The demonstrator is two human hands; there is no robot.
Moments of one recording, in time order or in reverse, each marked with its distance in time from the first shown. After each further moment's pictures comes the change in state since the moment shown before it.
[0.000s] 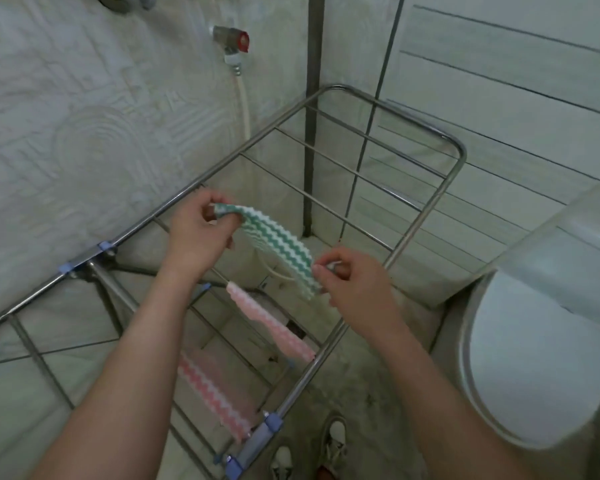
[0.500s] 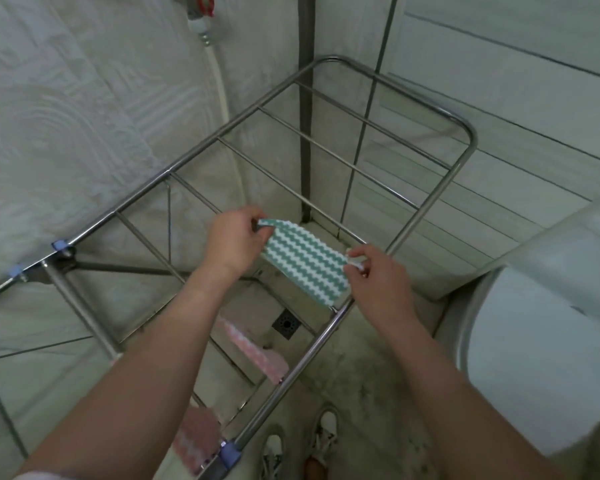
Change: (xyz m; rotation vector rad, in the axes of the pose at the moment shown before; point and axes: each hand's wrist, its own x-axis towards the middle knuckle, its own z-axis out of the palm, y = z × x) left_hand 0.032 -0.030 0.099 0.578 -0.167 0.118; right_hand 0.068 0.088 -0.038 -0.289 0.097 0.054
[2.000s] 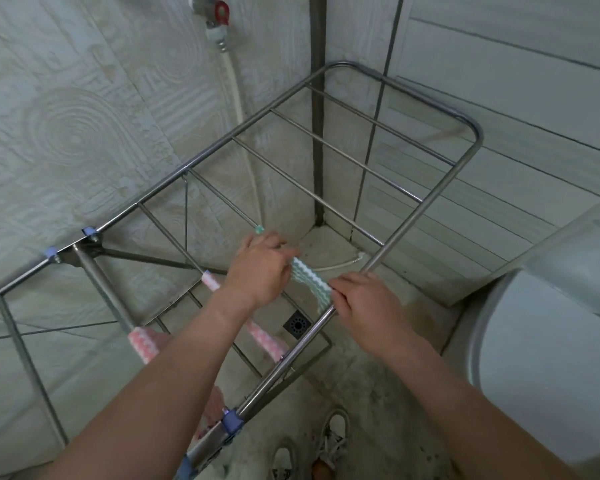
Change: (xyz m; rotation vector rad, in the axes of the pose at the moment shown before) left_hand -0.058 0.006 0.029 0.449 -0.257 0.272; right_hand -0.035 0.025 0.005 -0.445 -0.274 -0.401
